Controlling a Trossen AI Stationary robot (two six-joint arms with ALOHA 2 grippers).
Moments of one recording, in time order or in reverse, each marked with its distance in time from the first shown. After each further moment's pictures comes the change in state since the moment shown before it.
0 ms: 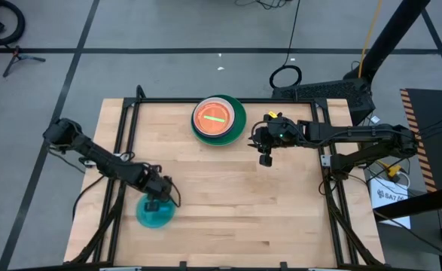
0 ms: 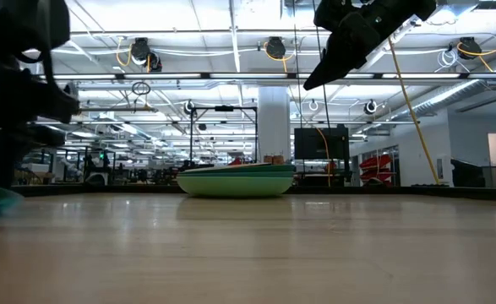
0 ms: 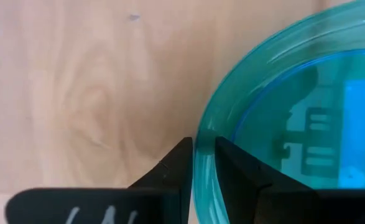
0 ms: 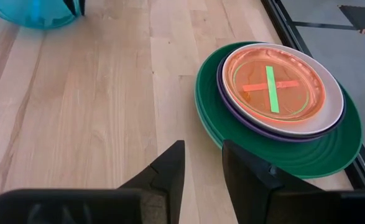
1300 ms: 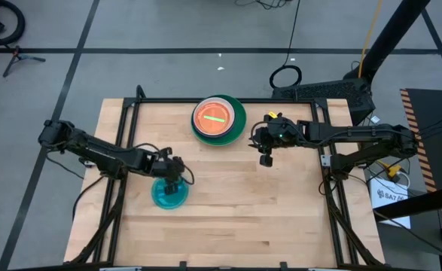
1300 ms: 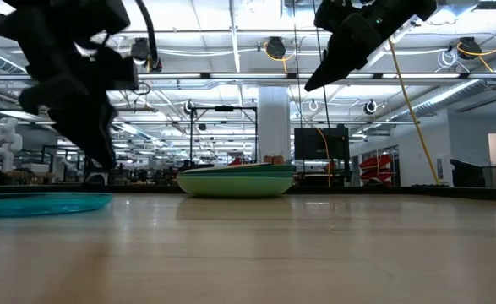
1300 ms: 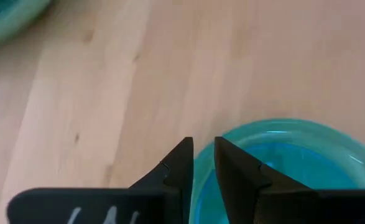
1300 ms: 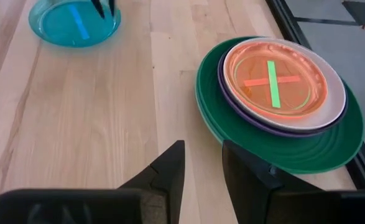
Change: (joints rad) left arm 0.240 -0.063 0.056 0.182 -0.220 0.151; right arm 0.000 0.000 0.000 -0.014 0.000 0.000
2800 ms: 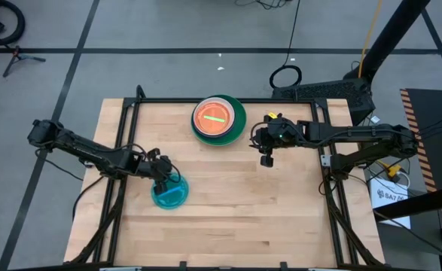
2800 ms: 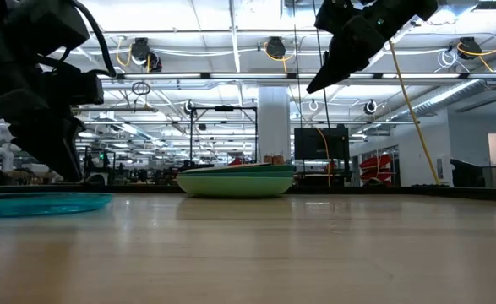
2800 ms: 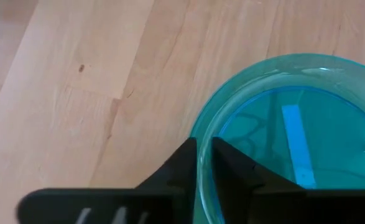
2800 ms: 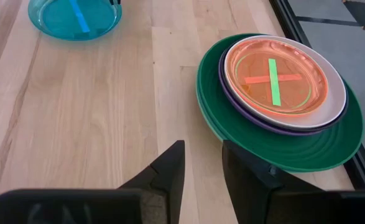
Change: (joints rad) left arm -0.032 -0.222 -0.219 0.026 0.003 -0.099; right arm 0.000 0.000 0.000 -0.016 0.000 -0.019
